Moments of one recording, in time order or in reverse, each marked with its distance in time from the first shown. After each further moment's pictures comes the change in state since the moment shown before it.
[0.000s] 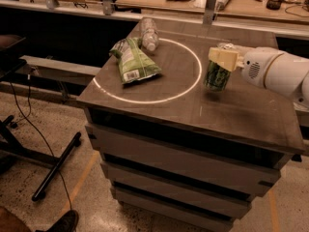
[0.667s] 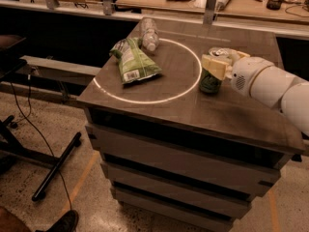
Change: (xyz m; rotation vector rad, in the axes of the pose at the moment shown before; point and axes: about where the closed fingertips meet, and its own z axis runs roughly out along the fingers) arm -0.018 -0.006 0.017 -0.012 0.077 -0.148
